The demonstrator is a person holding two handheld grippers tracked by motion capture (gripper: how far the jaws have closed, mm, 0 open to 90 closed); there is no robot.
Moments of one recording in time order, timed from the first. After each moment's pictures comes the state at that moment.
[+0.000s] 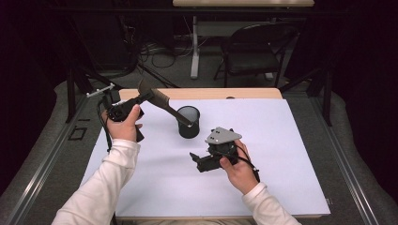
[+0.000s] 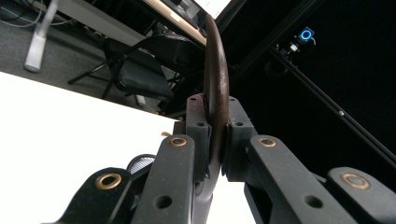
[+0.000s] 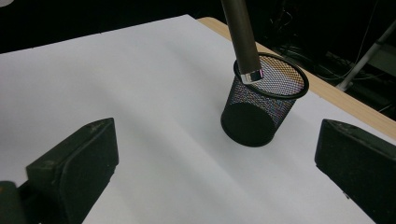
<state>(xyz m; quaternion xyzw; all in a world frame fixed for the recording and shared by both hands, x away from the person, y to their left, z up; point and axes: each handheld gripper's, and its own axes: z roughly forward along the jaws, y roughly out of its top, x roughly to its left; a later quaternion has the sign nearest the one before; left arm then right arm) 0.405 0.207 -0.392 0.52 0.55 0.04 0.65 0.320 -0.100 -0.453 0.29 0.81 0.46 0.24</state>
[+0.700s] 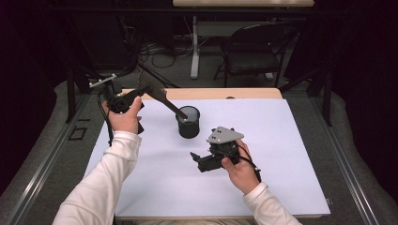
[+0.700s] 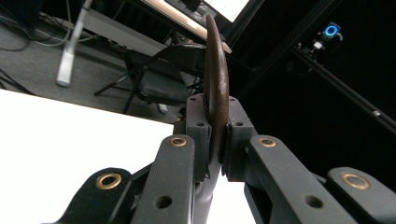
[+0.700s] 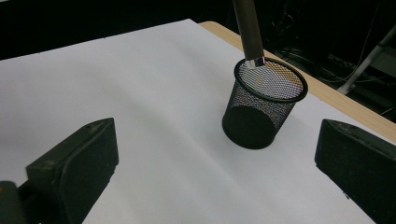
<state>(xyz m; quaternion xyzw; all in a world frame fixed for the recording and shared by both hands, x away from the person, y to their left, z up) 0.417 0.200 -0.372 0.54 0.56 0.10 0.62 0.318 -0.103 -0.448 0.28 0.80 0.47 0.23</state>
